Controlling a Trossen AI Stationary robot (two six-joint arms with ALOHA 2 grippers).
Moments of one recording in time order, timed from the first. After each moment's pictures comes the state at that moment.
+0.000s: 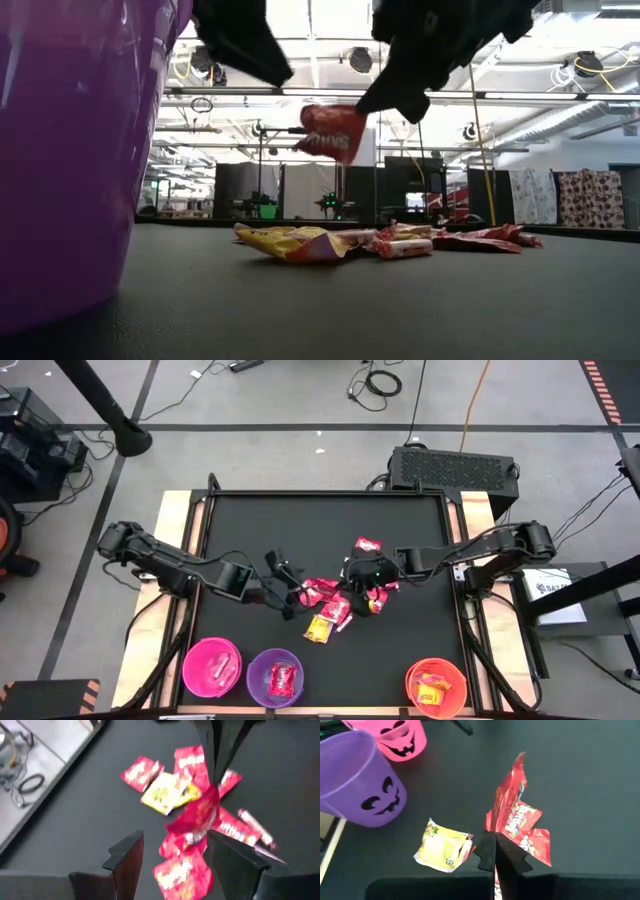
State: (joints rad) left arm -0.28 1.46 1.07 -0.37 -0.55 -0.27; right arm 0.07 1.47 0.93 -0.10 -0.02 0.24
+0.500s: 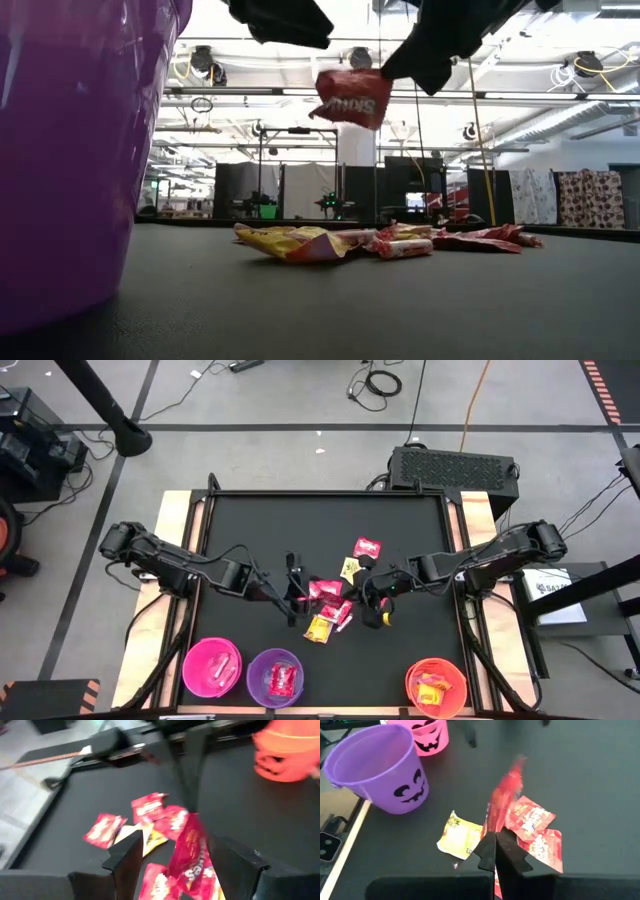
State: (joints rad) left arm -0.25 1.49 1.07 -0.10 -0.32 0.05; right arm 0.19 1.38 0.93 -0.17 0.06 0.22
